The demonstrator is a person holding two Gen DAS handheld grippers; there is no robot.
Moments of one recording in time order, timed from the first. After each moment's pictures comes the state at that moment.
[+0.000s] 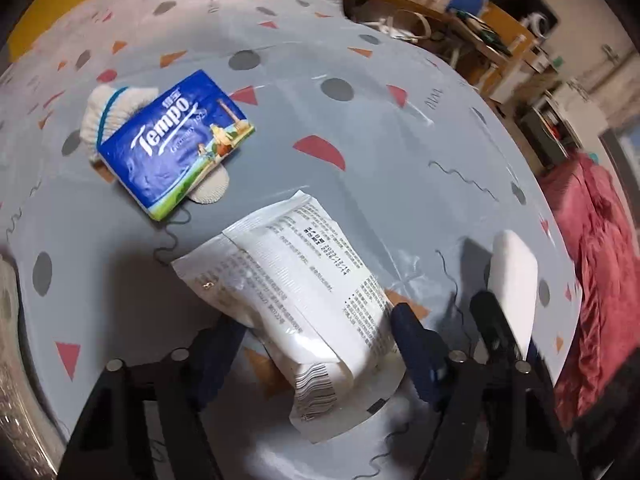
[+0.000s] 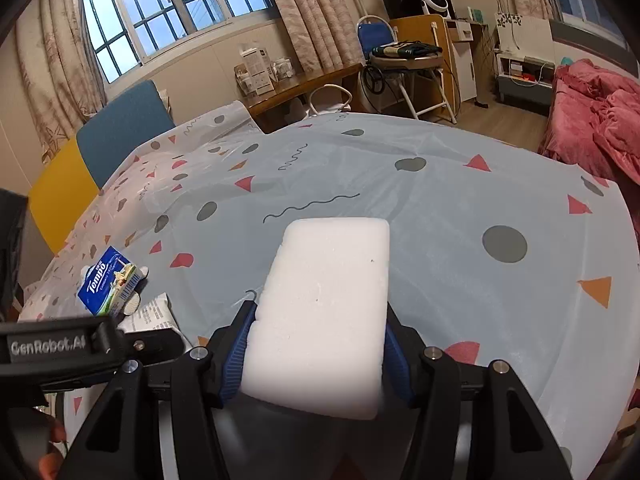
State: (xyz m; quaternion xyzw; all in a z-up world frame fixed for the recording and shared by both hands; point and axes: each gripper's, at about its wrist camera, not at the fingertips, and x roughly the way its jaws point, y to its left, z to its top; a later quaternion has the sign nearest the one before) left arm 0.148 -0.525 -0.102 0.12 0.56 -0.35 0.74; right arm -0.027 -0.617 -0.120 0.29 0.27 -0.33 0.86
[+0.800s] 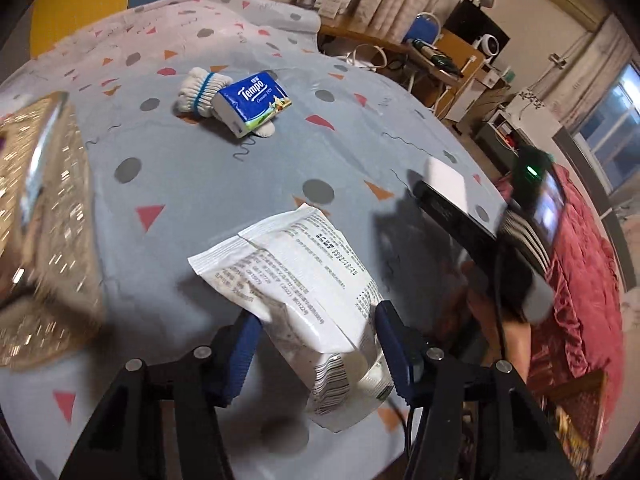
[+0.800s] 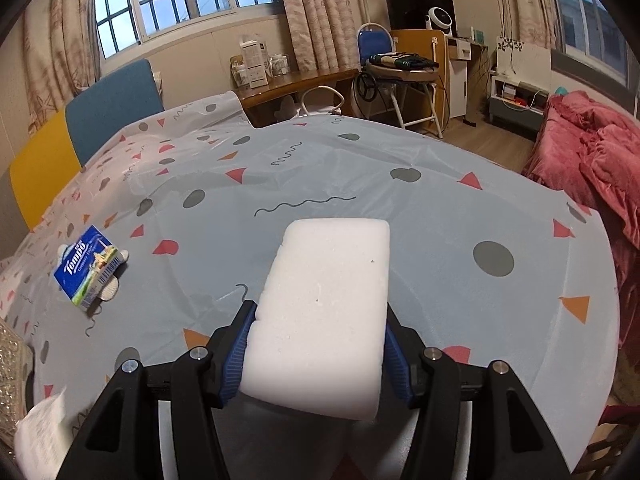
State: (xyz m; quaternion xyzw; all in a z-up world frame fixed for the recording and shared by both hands) left arm 0.066 -0.363 -0.066 0.08 0.50 -0.41 0.76; right arm -0.015 -0.607 -0.118 0.23 0.30 -0.37 0.85
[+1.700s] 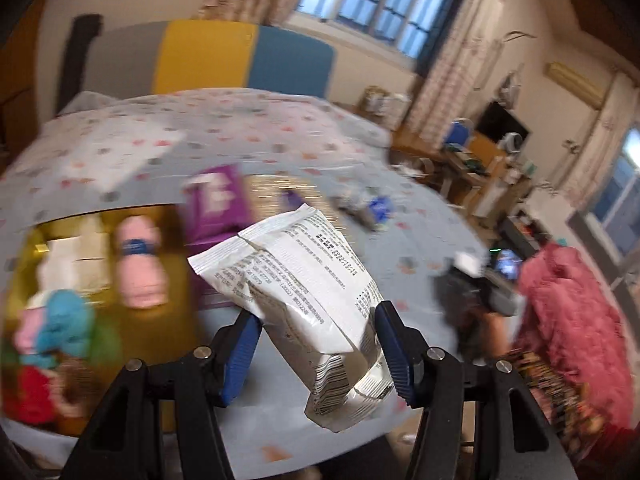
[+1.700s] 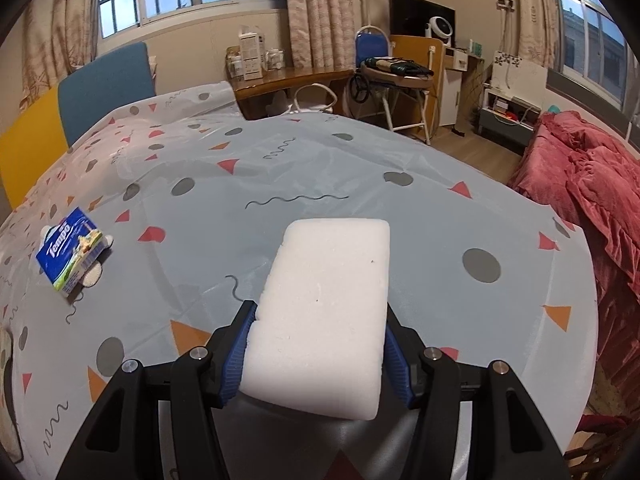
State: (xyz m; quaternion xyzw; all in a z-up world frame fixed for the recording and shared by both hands) left arm 0.073 -0.103 0.032 -0.02 0.39 -0.33 0.86; right arm -0.006 -0.602 -0.117 0.20 0.33 -0.39 0.84
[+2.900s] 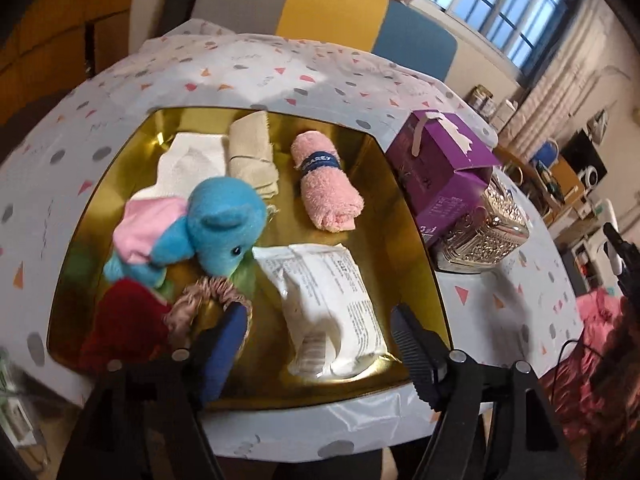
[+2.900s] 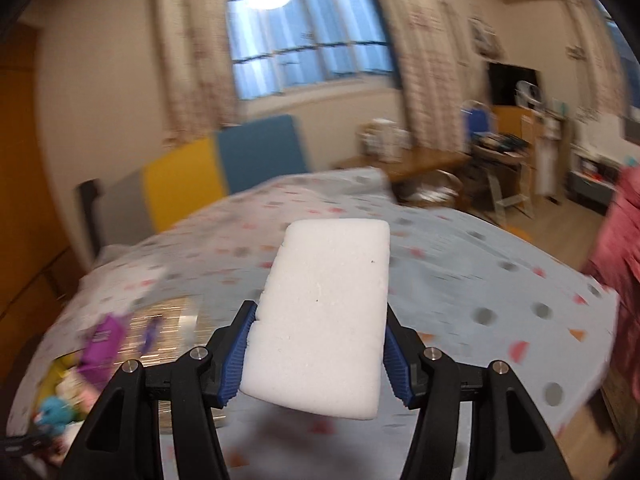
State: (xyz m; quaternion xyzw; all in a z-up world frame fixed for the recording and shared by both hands) left arm 0.111 0.029 -0.052 -0.07 0.47 -0.20 0.86; right arm -0.039 -0.405 0.034 0.15 0.19 -0.19 0.95
